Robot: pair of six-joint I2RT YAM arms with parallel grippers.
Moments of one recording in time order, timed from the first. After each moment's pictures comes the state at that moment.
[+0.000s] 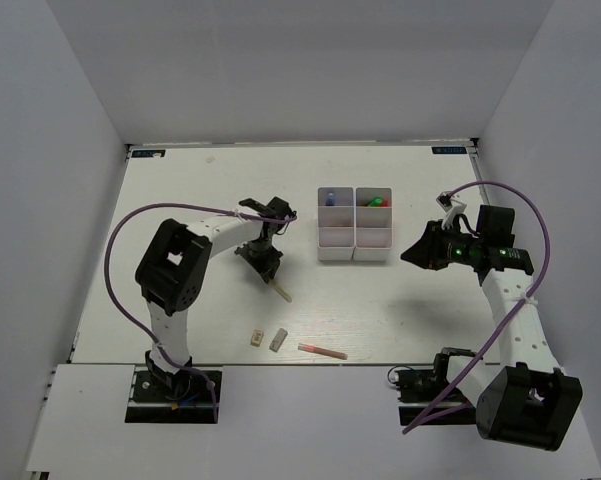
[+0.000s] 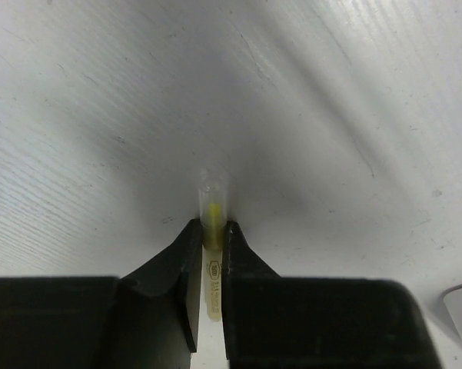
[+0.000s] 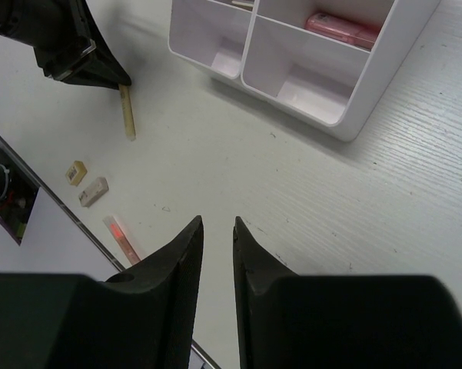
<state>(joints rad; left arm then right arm) -0.60 1.95 1.33 -0.96 -0.15 -1.37 -0.12 1.02 0.82 -0.64 -0.85 -0.11</state>
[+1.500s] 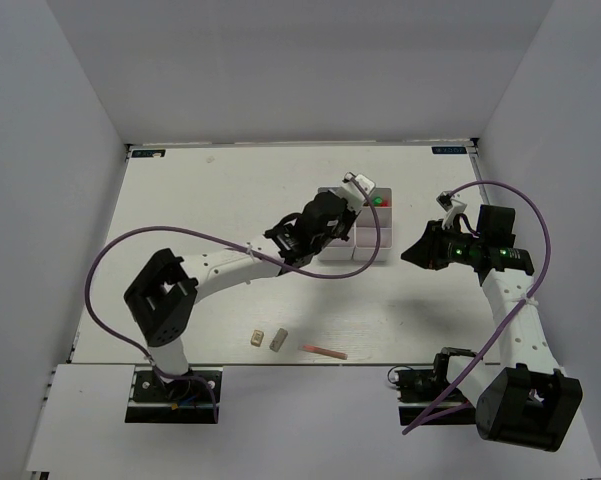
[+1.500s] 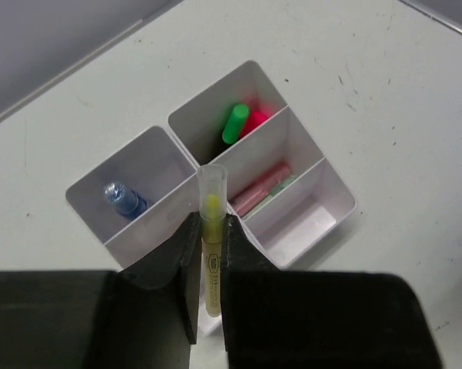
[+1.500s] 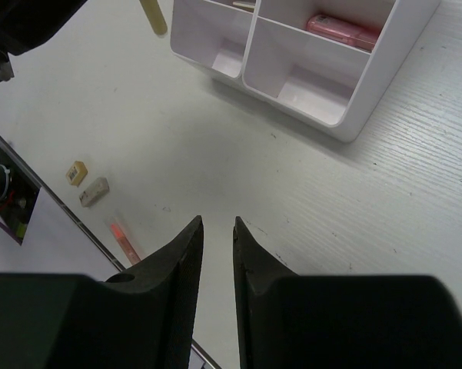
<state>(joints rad) -0.96 1.75 1.29 0.15 -0.31 0.03 -0.12 1.02 0.82 -0.65 -0.85 -0.11</state>
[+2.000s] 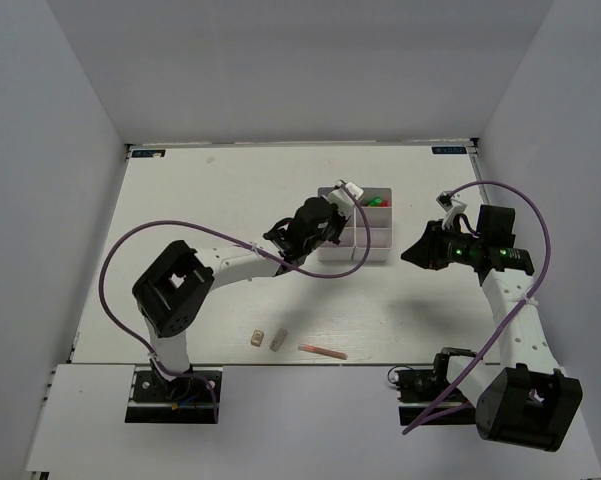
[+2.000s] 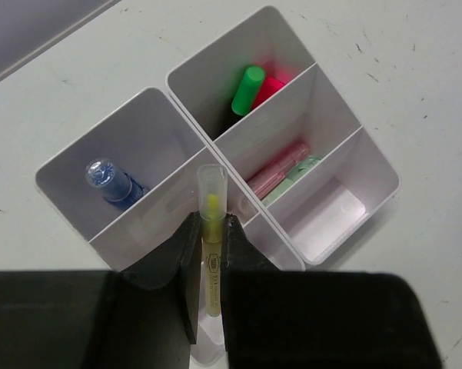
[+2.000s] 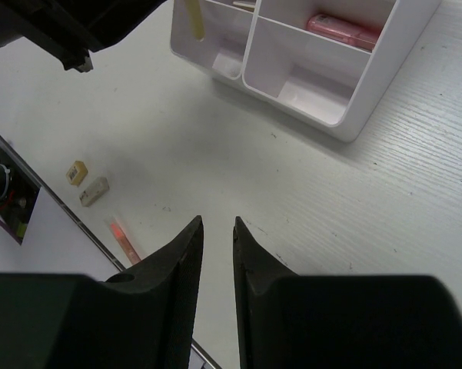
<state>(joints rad) -0.89 1.82 1.18 0.34 -0.18 0.06 -0.12 1.02 0.82 -0.65 -0.85 -0.11</state>
